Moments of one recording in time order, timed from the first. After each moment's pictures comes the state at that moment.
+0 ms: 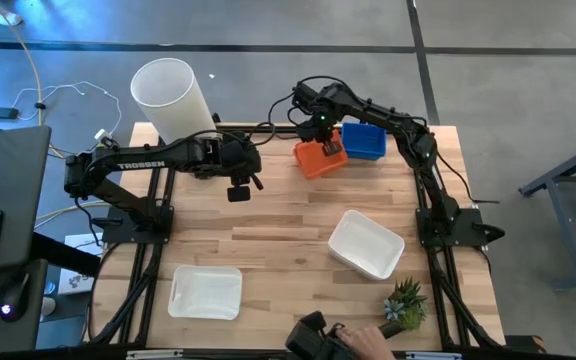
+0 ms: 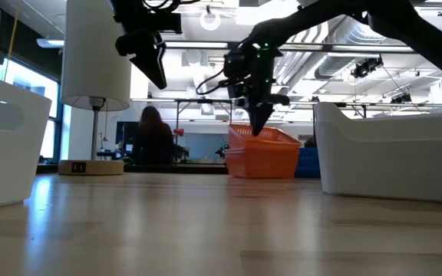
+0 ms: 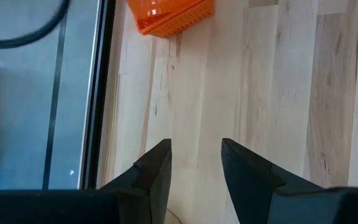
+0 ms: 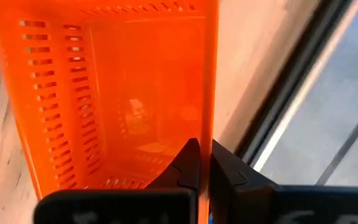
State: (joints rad) left arm 0.33 1.42 1.22 -0.88 -0.32 0.26; right arm -0.58 2.21 2.08 -1.25 0.04 -1.03
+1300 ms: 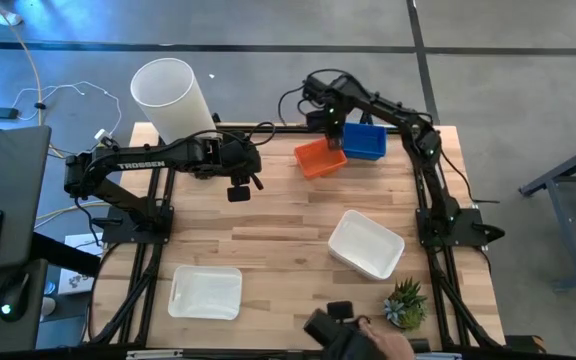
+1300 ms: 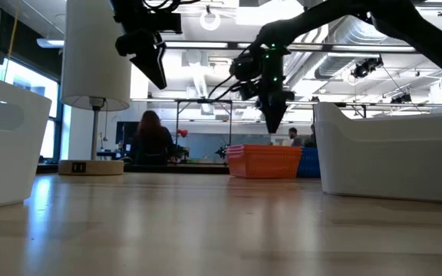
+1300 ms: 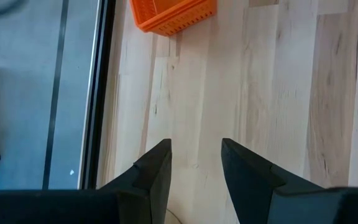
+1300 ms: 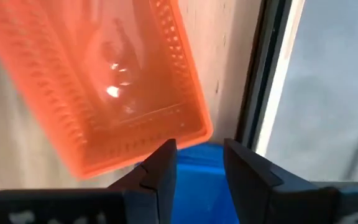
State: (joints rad) left arm 0.33 1.42 1.22 -0.88 -0.32 0.26; right arm -0.66 2.19 2.08 -1.35 0.09 -0.77
